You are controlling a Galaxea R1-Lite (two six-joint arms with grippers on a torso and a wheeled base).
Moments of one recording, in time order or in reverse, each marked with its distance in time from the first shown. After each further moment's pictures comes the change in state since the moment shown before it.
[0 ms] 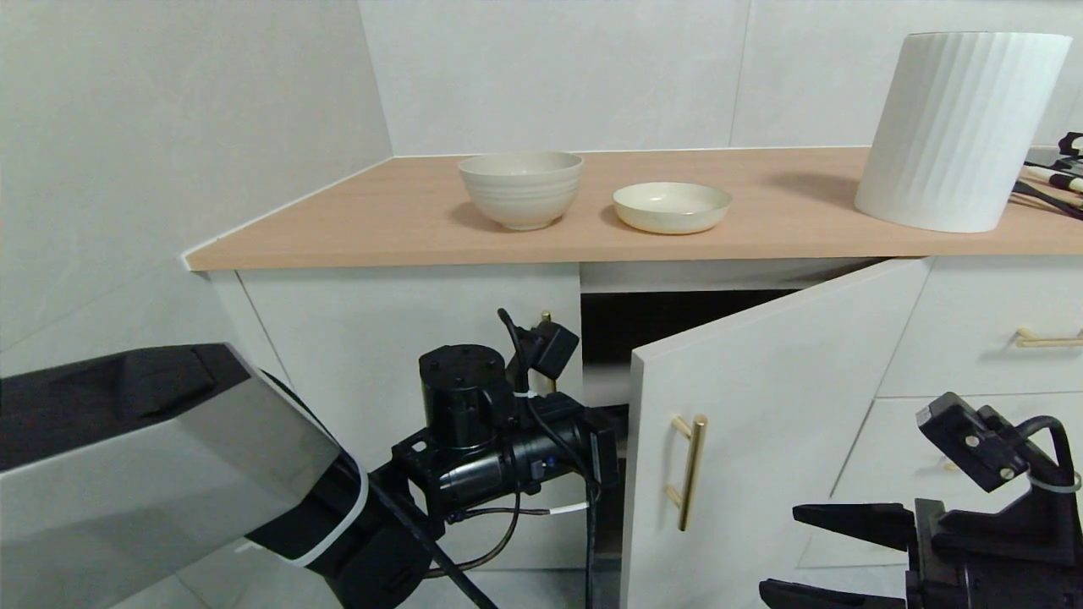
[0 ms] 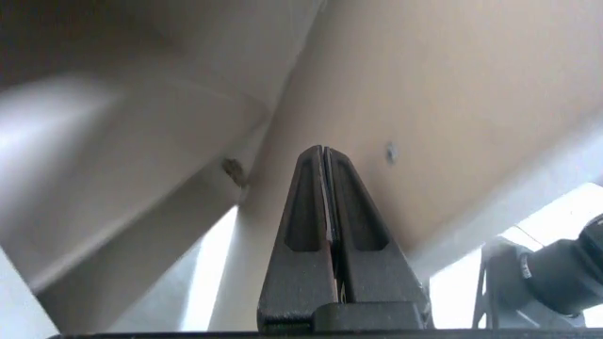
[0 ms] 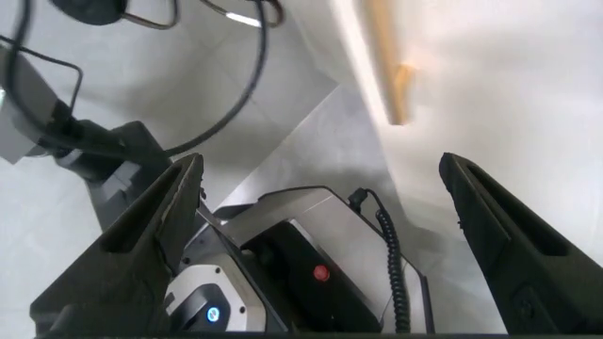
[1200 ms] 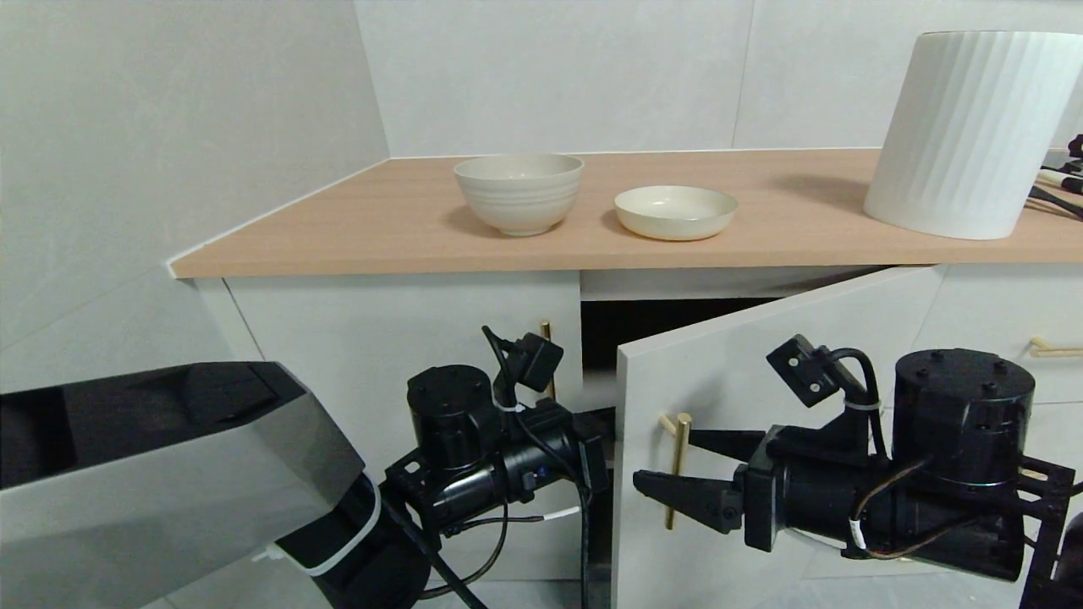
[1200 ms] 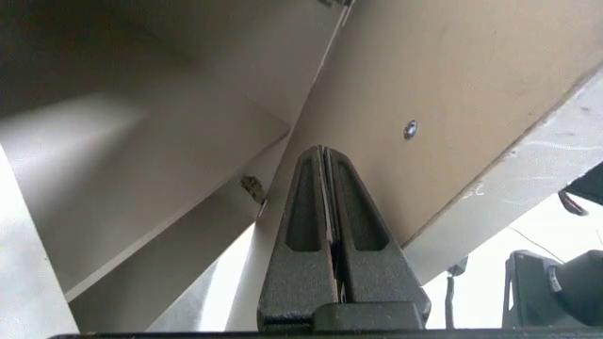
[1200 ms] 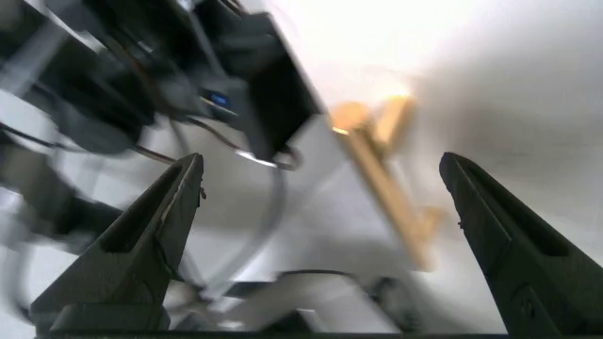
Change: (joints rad) left arm 0.026 0.063 0.065 -0.184 0.025 -0.004; right arm 0.021 0.396 -0.148 -0.392 -0.001 0.050
